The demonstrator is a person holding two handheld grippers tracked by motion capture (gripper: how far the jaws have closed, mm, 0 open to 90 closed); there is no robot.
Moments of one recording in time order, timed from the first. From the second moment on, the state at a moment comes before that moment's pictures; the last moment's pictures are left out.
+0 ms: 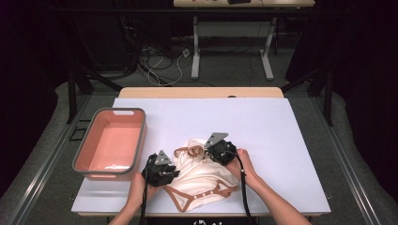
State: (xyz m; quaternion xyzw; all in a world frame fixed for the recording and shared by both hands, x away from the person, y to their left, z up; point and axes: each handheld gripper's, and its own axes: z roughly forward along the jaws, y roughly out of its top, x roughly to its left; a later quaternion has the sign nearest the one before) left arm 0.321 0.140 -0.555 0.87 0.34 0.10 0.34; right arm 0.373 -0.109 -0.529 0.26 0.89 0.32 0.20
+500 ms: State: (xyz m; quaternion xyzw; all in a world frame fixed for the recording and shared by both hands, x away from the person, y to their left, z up) left arm 0.321 0.139 -0.554 0.88 0.33 0.10 0.33; right arm 0.403 -0.125 -0.530 0.32 0.87 0.32 0.22
